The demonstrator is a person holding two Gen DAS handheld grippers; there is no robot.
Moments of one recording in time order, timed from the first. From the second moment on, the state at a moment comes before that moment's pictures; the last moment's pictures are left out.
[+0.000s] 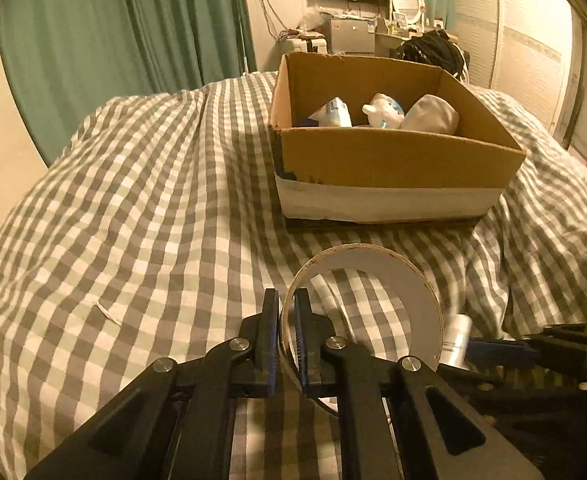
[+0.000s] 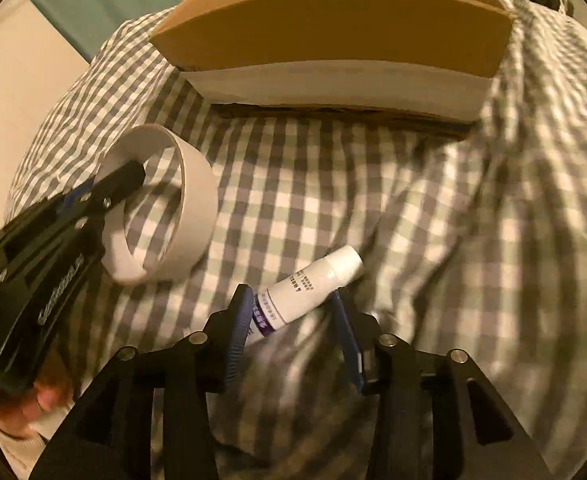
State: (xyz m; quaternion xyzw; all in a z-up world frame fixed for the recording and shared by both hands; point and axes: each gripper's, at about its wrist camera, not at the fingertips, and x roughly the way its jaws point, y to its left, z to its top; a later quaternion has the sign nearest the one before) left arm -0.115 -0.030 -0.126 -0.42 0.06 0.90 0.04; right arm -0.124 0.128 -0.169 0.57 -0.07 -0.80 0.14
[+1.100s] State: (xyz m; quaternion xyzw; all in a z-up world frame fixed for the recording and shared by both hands) left arm -0.077 -0.035 -0.073 -0.39 0.04 0.92 0.03; right arm -0.085 0.125 -0.051 0.39 -0.02 -0.91 0.16
